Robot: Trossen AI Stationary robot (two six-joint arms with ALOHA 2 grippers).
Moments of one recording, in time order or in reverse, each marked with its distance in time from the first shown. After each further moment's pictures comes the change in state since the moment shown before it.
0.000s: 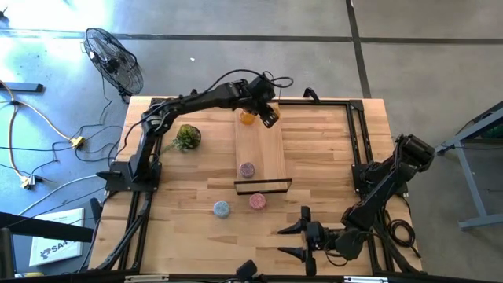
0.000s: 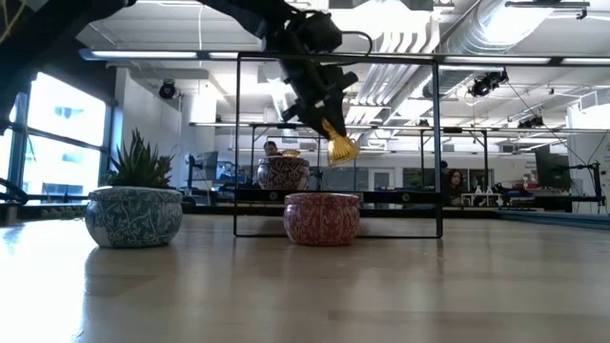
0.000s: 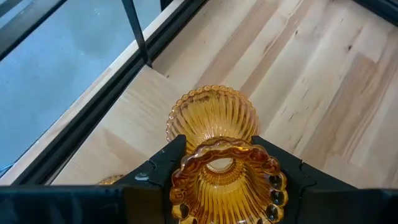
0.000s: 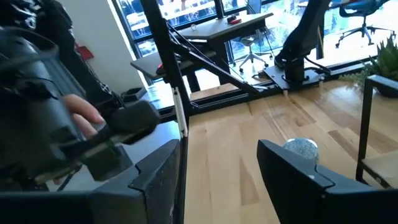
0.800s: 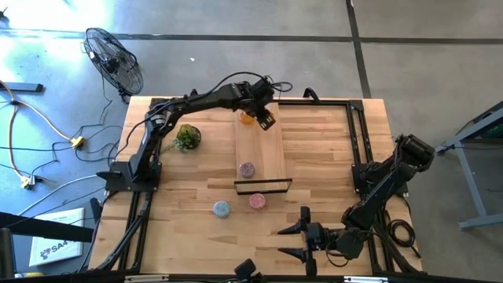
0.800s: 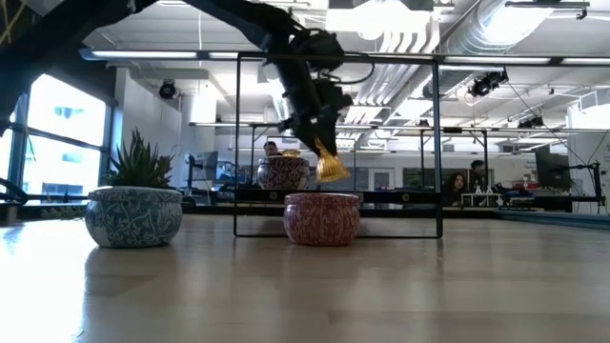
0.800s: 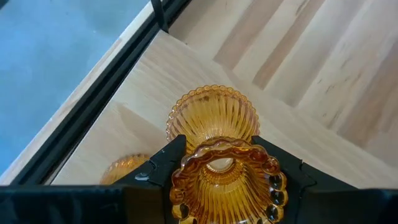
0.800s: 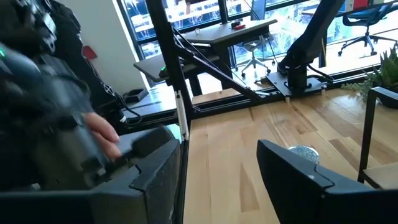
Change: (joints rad) left arm 0.010 0.050 0.002 -0.069 -0.030 0.049; right arm 0.000 0.000 0.000 0.028 -0.008 -0.050
